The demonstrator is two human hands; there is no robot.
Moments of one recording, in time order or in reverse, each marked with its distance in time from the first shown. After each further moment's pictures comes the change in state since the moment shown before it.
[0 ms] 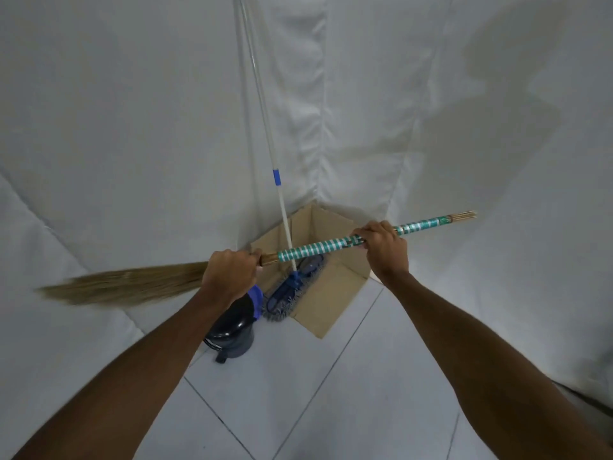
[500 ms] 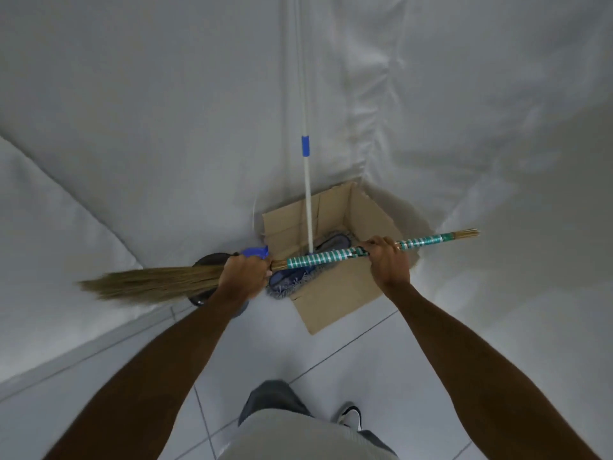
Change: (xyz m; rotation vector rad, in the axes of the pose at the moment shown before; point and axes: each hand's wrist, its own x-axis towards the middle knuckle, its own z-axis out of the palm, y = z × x) left_hand 0.204 0.129 0.150 -0.038 -0.405 -0.275; right_hand 0.198 0.175 0.223 0.060 -0.387 -0.296
